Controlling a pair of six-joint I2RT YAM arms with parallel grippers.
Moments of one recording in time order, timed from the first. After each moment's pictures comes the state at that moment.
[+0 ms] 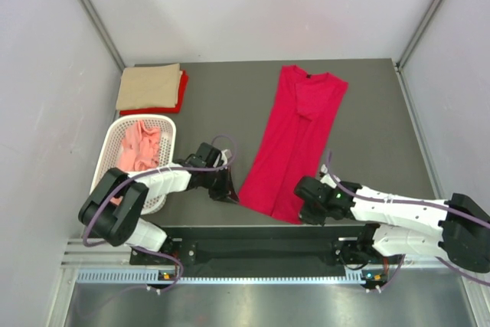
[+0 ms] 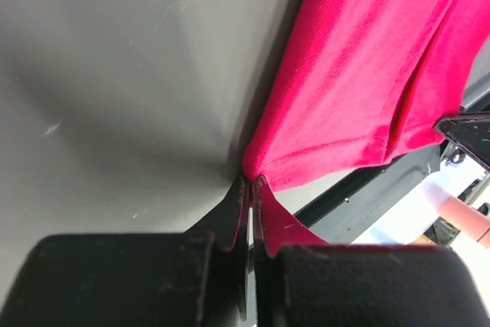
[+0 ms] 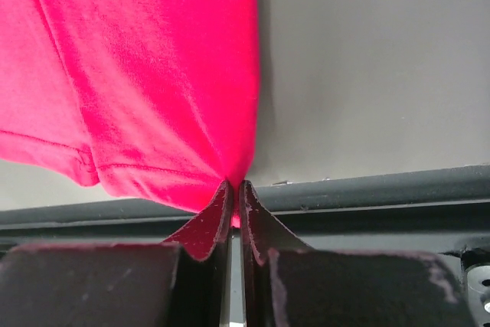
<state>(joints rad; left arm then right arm) -0.55 1.46 0.58 -0.22 0.49 -0.65 1.04 1.09 0.52 -0.66 0.18 1.44</state>
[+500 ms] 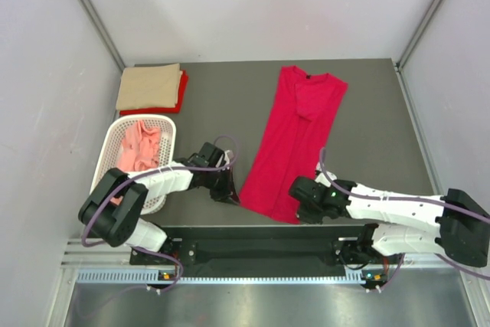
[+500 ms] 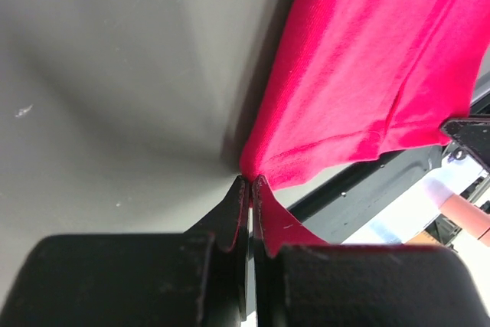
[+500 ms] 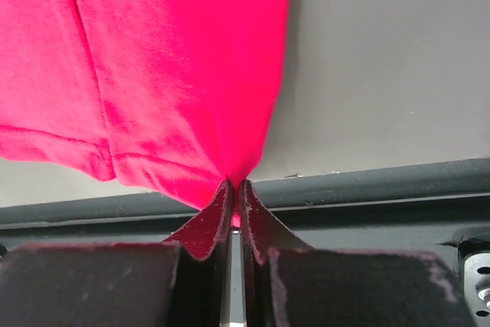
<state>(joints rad) -0.58 1.45 0.60 -0.27 0.47 -0.67 1.09 1.13 0.58 -0.71 0.23 1.44</state>
